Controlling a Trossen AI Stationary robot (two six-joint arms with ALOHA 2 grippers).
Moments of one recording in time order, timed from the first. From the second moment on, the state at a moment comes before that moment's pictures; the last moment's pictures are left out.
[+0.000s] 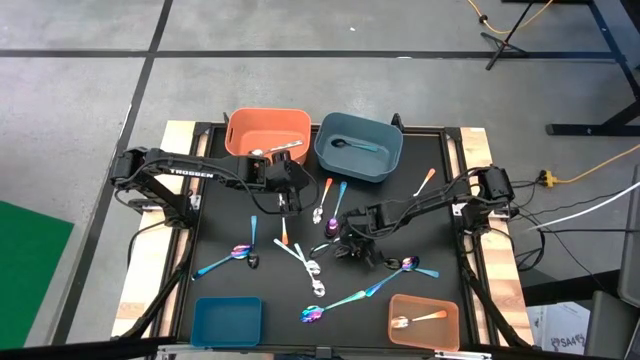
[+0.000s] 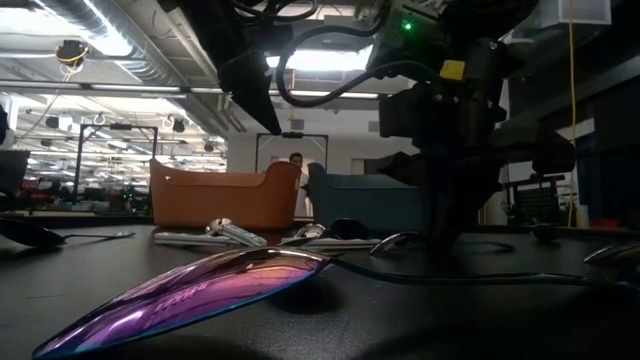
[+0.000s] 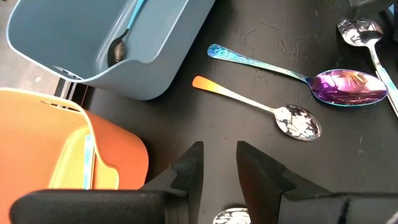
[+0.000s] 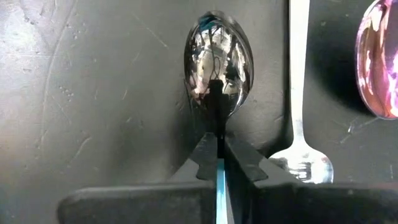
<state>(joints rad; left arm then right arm) 0.10 1.51 1.13 -0.57 -0.32 0.03 0.15 1.83 1.06 -0.47 -0.11 -0.29</state>
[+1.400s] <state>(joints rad) 0.09 1.51 1.13 -0.55 -0.32 0.03 -0.16 1.64 1.72 -1.30 -0.12 -0.41</state>
